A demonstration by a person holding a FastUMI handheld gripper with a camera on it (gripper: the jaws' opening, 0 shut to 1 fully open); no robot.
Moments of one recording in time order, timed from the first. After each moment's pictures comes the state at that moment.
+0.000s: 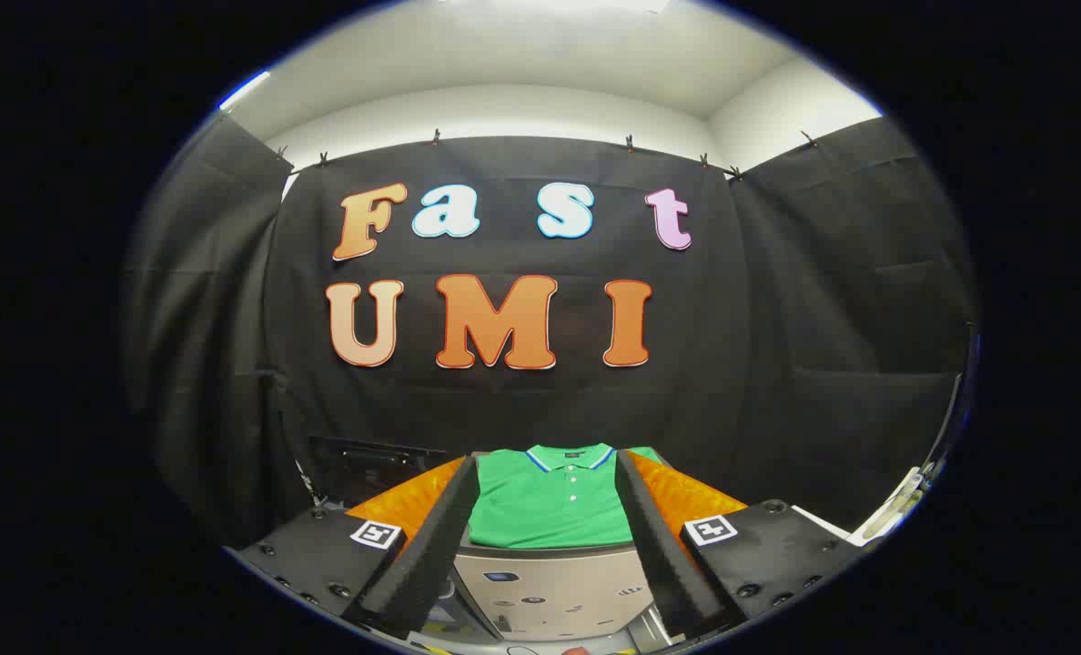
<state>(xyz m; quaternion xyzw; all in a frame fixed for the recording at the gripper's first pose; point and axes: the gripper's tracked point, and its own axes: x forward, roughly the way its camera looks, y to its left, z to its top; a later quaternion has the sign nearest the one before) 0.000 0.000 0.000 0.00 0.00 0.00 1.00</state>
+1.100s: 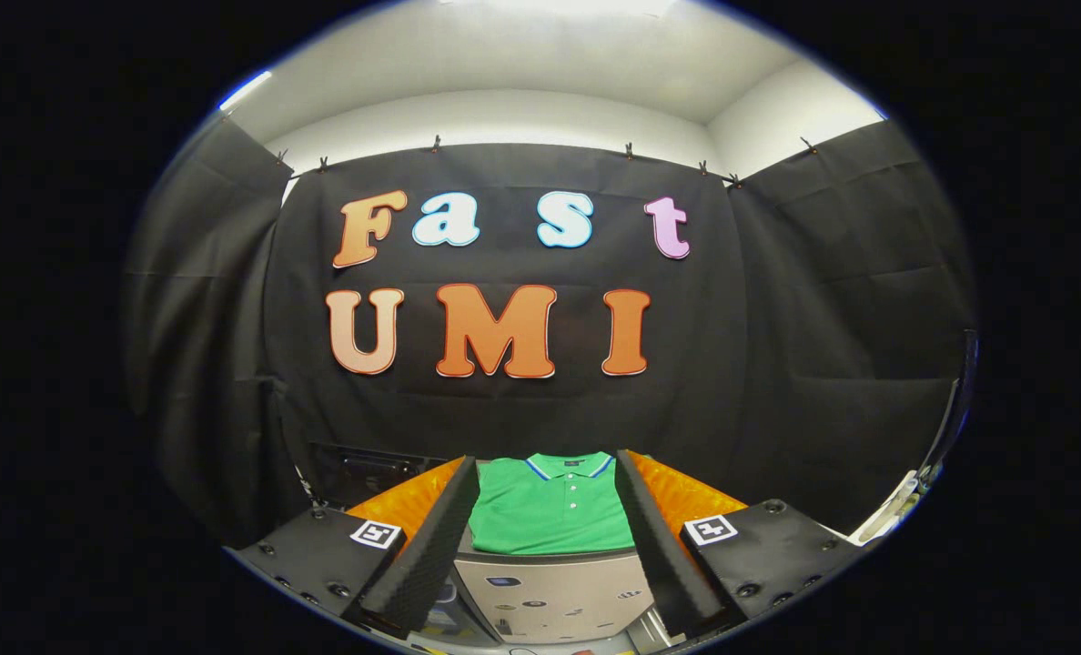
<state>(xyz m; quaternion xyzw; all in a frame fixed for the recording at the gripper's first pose) -0.003 0.001 0.020 0.00 -0.01 0.00 1.00</state>
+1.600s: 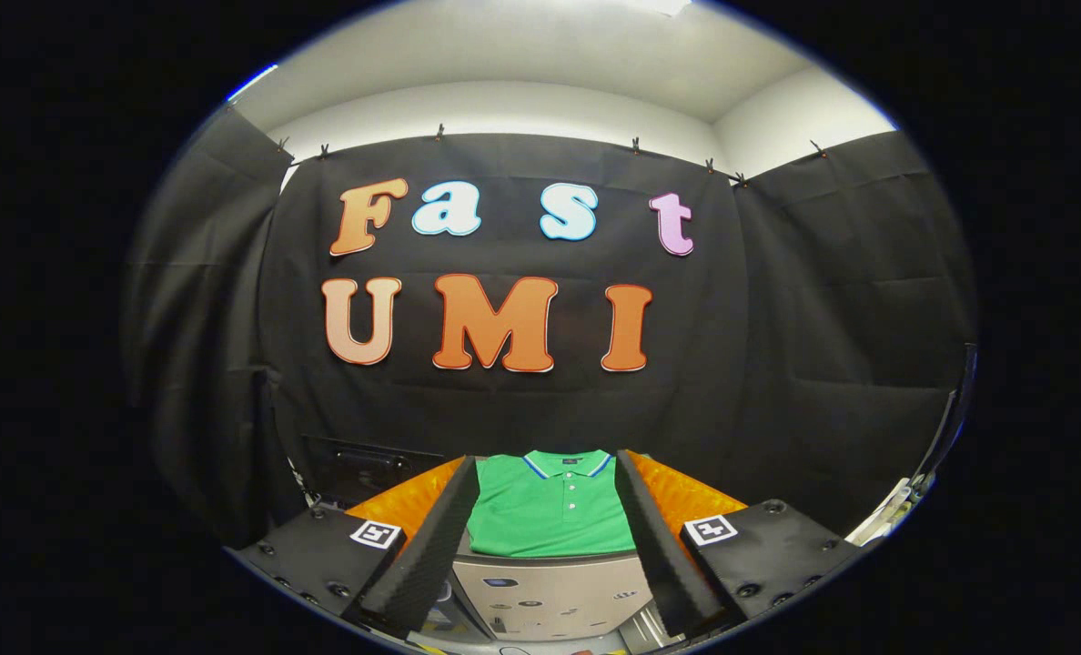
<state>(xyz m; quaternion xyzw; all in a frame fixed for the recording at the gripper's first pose) 0.020 0.010 0.018 -0.01 0.01 0.00 1.00</state>
